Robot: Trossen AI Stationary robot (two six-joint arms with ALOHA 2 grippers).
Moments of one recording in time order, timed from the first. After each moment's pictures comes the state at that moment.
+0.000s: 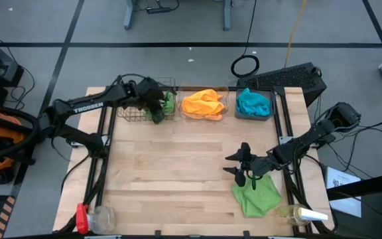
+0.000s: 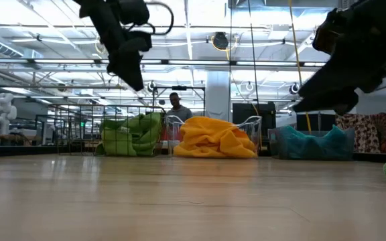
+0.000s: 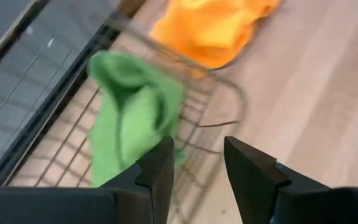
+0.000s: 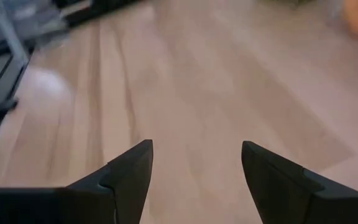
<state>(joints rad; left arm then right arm) 0.48 1.35 1.13 -0.76 -0.05 -0.05 0.49 1.24 0.38 0.27 0.53 0.68</state>
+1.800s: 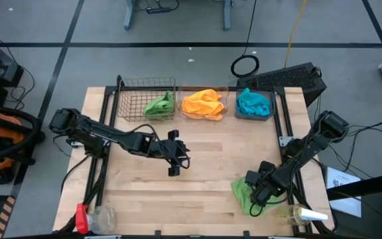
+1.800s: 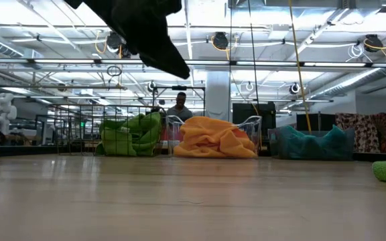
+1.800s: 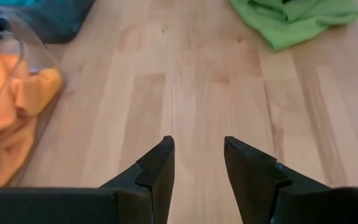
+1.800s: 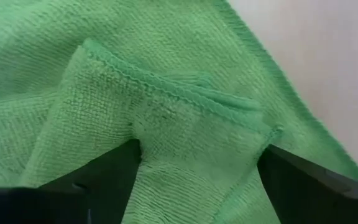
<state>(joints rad) -0.19 1.54 1.00 -0.16 -0.22 -0.07 0.78 1.53 0.75 -0.75 0.06 1.17</state>
